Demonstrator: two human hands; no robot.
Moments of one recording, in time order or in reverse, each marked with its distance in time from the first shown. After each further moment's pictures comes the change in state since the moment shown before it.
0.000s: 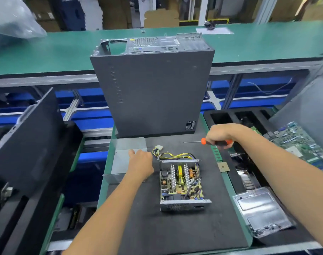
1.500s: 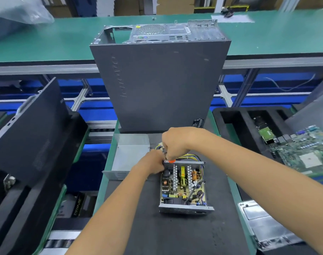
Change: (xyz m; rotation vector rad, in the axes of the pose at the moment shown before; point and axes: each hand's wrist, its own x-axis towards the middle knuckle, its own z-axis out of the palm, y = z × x) left_hand 0.023 0.014 0.000 -0.454 -0.254 0.139; right_hand -0.020 -0.123 0.054 -0.696 0.058 -0.512
